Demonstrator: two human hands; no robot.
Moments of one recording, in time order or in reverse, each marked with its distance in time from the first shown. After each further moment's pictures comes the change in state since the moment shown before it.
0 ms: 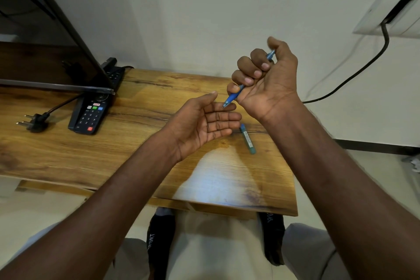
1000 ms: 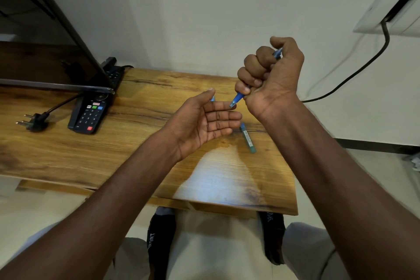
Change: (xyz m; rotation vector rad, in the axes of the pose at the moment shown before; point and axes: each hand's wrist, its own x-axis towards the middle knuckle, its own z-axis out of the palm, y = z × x) left_hand -0.002 0.000 0.002 0.011 0.010 -0.001; right_hand -0.009 -0.002 0.007 -0.067 0.078 -0.130
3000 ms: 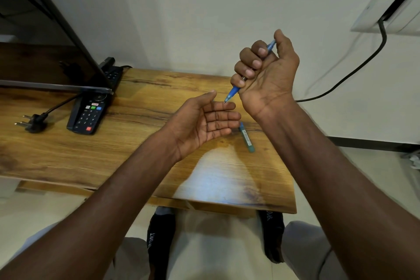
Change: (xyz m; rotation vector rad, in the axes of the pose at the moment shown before) left_hand -0.001 0.000 0.002 0.005 -0.007 -0.011; right_hand 0.008 0.005 -0.004 0.131 -0.101 0.014
